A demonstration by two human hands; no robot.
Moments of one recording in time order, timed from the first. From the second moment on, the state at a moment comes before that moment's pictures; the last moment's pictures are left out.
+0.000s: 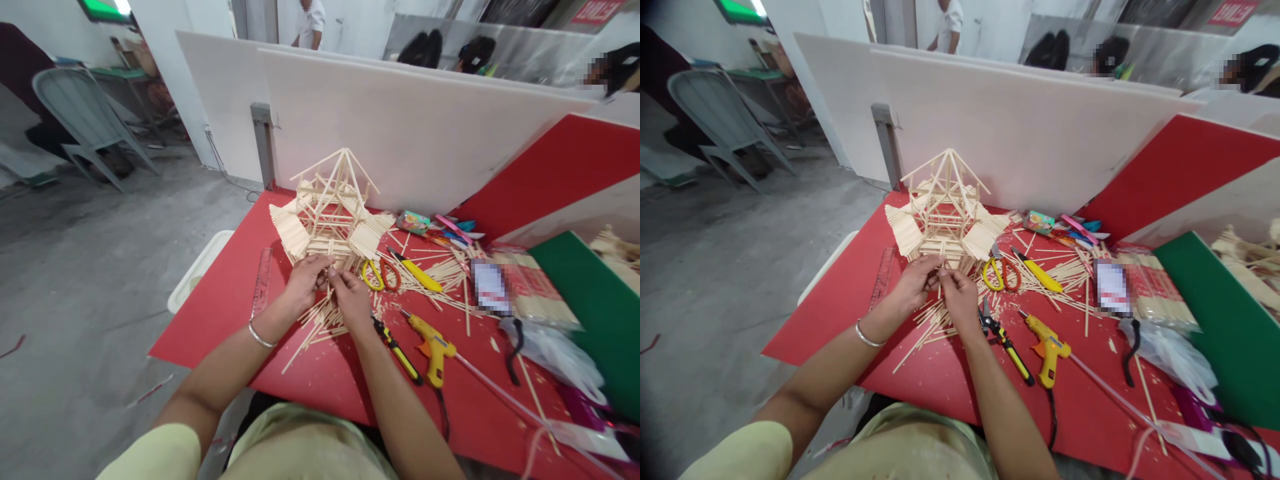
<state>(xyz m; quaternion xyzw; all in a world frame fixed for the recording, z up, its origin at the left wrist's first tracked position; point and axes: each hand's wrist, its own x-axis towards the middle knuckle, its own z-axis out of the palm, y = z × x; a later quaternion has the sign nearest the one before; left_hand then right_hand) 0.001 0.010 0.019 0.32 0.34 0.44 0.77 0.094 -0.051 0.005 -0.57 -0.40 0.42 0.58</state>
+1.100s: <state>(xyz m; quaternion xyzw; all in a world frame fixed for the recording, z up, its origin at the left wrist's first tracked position) 0.001 0.009 0.018 0.32 0.35 0.45 0.76 0.089 -0.052 0.004 -0.57 -0.40 0.41 0.59</state>
